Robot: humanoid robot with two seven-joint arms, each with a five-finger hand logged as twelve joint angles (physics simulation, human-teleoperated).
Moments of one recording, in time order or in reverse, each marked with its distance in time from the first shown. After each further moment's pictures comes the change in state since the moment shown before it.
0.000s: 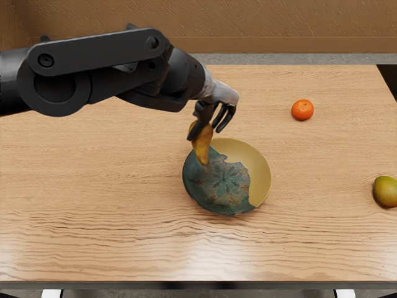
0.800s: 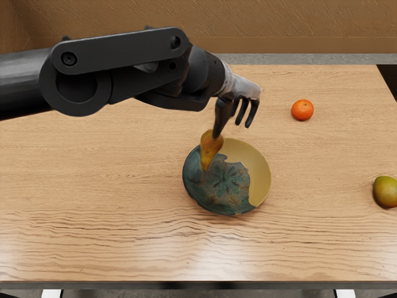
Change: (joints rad) left arm -0.015 -0.068 -0.006 0.046 -0.049 0.118 0.000; right arm 0.001 0.000 -0.002 0.000 0.000 0.001 0.000
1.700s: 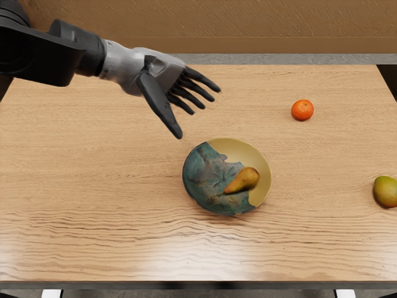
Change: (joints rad) left arm 0.164 0.525 -0.091 -0.093 -1.003 0.057 0.000; right arm 0.012 0.000 -0.002 0.005 0.000 0.000 0.000
